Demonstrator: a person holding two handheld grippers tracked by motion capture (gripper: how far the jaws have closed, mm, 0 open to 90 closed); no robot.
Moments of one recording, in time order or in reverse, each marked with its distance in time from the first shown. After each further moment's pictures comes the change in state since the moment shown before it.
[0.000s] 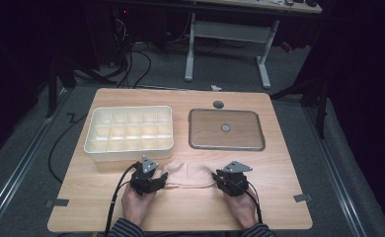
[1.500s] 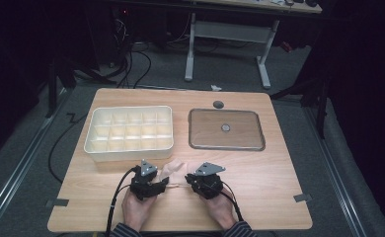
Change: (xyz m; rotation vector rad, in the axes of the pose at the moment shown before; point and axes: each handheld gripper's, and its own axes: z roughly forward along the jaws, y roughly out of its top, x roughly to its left) left arm -0.006 -0.007 -0.006 0.009 -0.060 -0.056; right arm 0.066 0.034 0.020 -0.030 0.175 -0.102
